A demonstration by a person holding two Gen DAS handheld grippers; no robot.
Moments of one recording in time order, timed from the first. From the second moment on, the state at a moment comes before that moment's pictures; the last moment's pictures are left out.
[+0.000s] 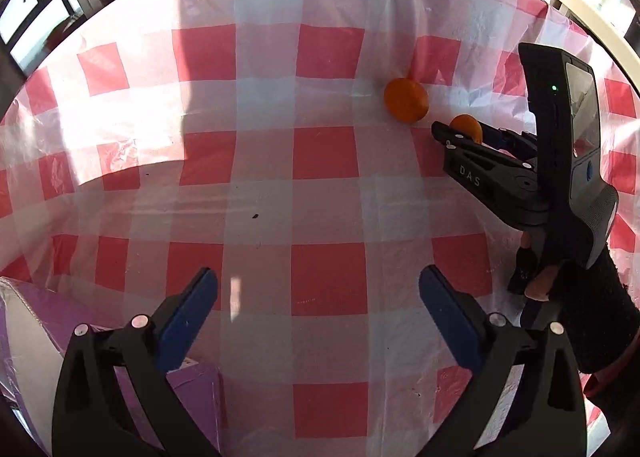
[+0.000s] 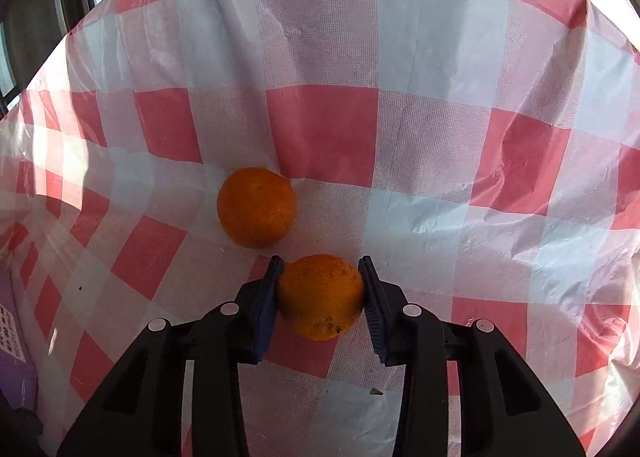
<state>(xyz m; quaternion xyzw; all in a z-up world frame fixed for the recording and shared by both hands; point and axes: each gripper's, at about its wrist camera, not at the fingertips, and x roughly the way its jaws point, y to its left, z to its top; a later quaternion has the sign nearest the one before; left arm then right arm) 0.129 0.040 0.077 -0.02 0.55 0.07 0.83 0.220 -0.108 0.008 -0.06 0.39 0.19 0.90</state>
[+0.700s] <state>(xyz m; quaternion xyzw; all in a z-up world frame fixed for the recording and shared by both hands) 0.273 0.000 0.037 0.01 0.47 0.02 0.88 0.179 -0.246 0.004 0.09 0.39 0.06 0.91</state>
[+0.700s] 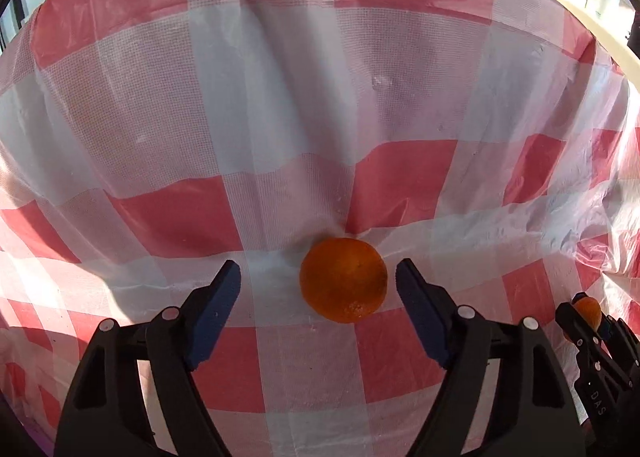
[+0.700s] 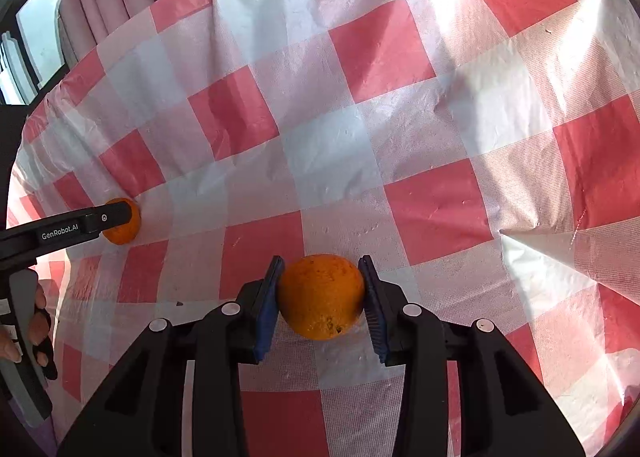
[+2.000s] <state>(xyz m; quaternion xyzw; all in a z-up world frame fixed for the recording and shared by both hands) 0.079 -0.007 0.052 -0.01 0.55 -0.06 0.83 0.075 -0.203 0.005 0.12 0.43 0.07 0.89</state>
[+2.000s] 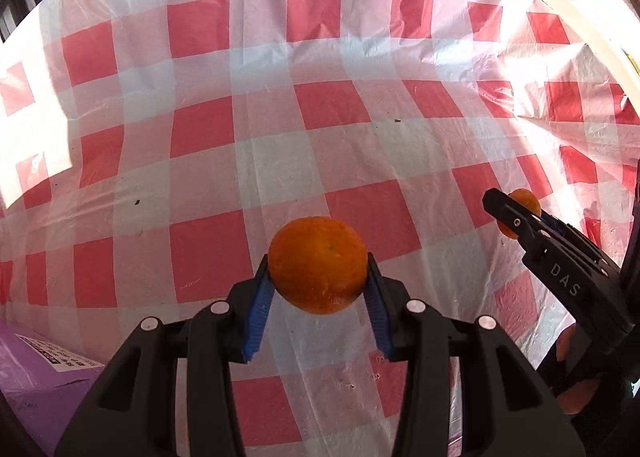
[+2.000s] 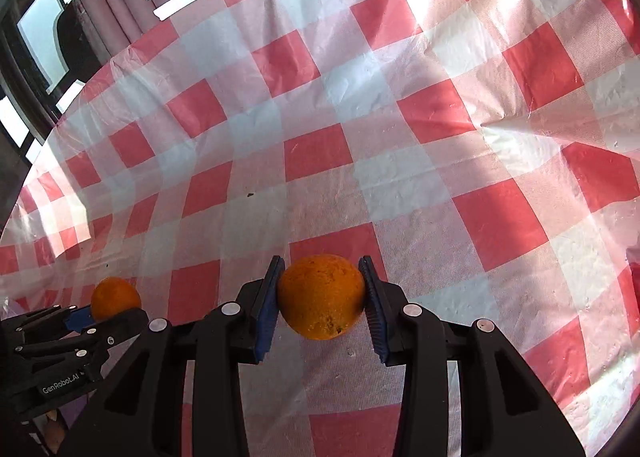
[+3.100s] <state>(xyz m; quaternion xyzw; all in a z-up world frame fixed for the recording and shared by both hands) -0.065 0.190 0.144 -0.04 0.47 -0.02 0.88 -0.101 0.035 0.117 0.01 0.38 0.25 0.89</state>
